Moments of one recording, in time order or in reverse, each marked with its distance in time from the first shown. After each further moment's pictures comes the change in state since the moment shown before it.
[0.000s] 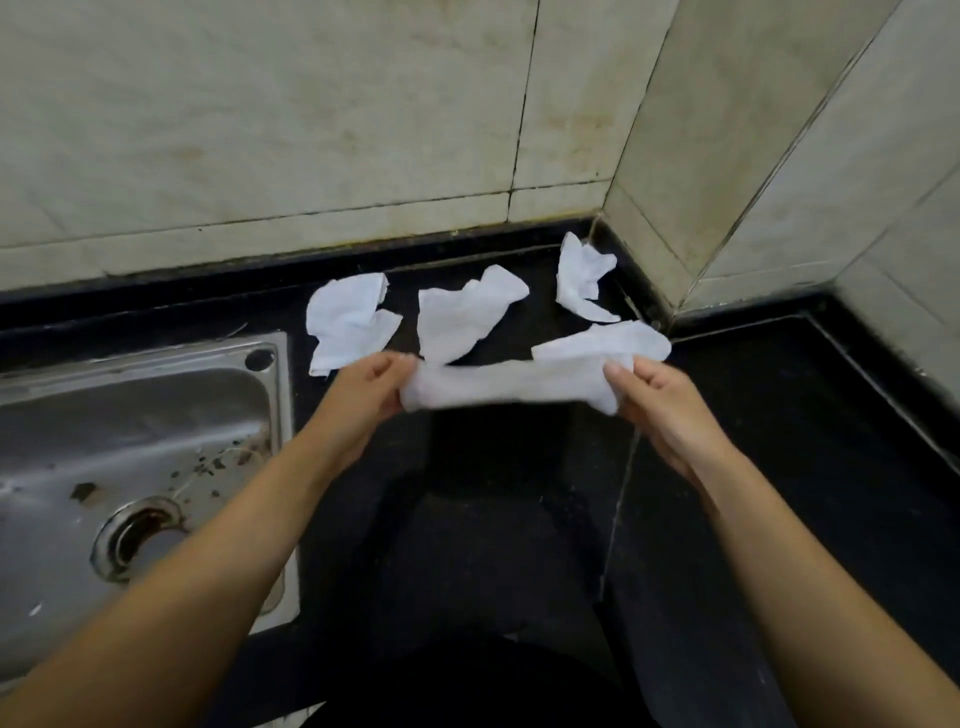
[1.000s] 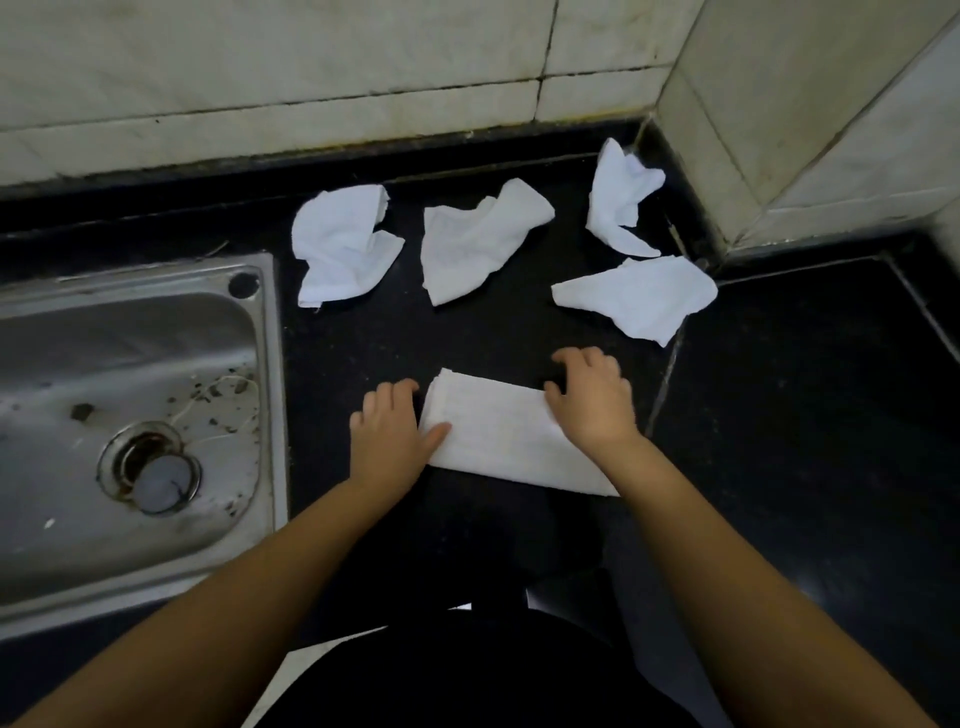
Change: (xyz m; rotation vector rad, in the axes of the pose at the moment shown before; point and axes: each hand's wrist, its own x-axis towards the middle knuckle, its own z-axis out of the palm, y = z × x) left_hand -0.005 -0.115 0.017 1.244 0.200 -0.026; right_hand 0.041 0.074 0.064 -1.152 -0.019 0.062
